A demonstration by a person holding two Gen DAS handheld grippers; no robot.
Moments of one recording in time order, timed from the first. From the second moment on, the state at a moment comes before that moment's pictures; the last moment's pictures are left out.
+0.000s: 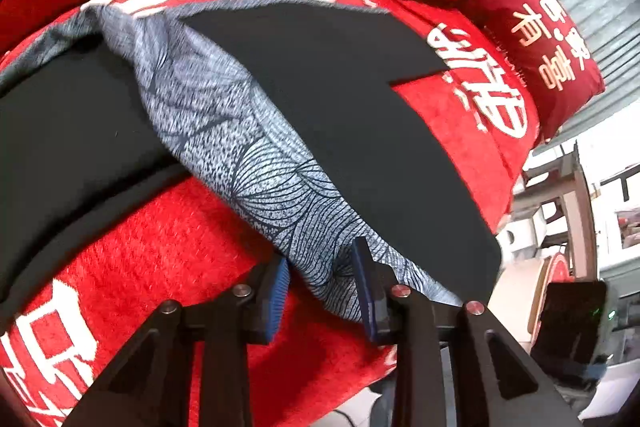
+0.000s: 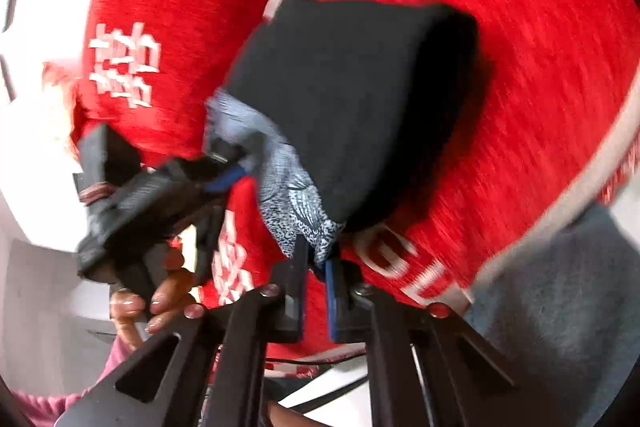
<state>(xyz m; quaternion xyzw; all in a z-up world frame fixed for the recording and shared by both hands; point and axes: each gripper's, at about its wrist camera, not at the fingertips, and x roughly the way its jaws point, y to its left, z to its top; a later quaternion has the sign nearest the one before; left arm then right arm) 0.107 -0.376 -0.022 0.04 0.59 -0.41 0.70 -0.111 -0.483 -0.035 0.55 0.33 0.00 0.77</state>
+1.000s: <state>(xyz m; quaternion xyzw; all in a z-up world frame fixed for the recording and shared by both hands) 0.229 -0.317 0.014 0.11 0.48 -0.24 0.83 0.051 -0.704 0.111 0.33 0.25 -0.18 0.89</state>
